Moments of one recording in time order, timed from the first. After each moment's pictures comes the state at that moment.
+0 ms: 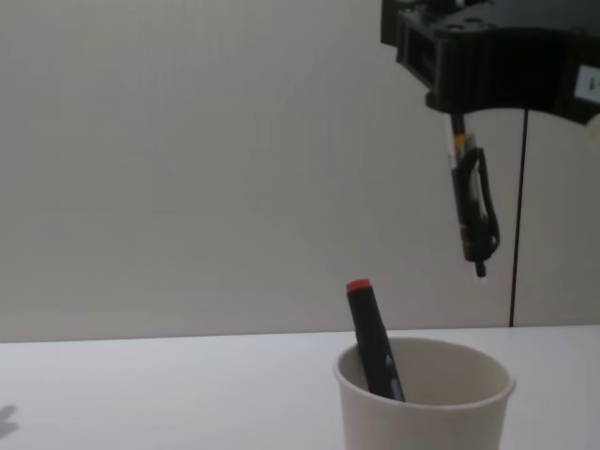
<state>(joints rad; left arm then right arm) -0.09 0.51 0.02 -2.06 -0.13 0.18 0.16 -0.12 0.47 -0.53 -2.21 0.07 0.00 -0.11</state>
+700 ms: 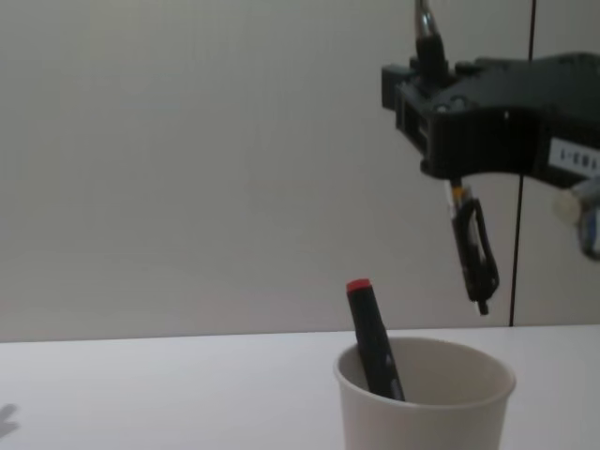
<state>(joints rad) -0.09 0.51 0.02 -2.06 -0.13 0.18 0.16 -0.10 0.42 -0.51 -2.14 0.04 0.02 -0.07</state>
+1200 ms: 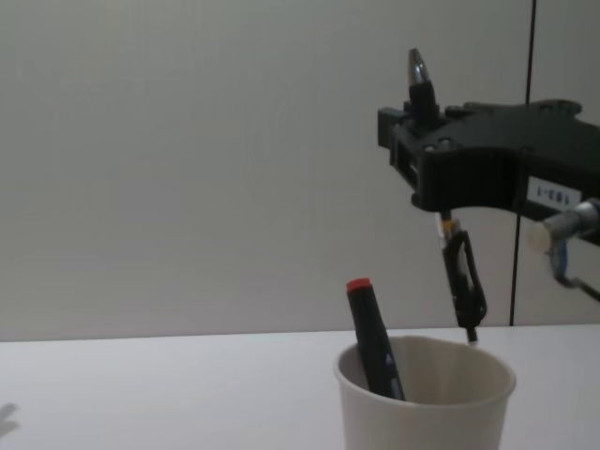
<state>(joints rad) -0.09 0.51 0.02 -2.06 -0.13 0.18 0.16 -0.08 0.39 -0.49 -2.08 0.08 0.04 -0.04</state>
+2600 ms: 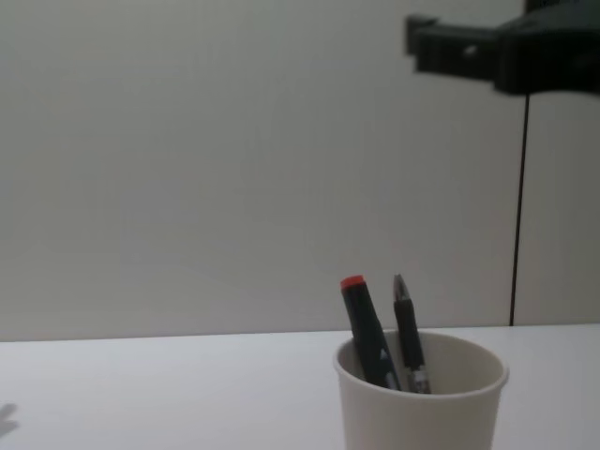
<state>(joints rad) -0.09 0.51 0.02 -2.06 -0.13 0.18 0.16 -0.07 0.41 -0.41 -2.15 0.08 0.05 -0.09</state>
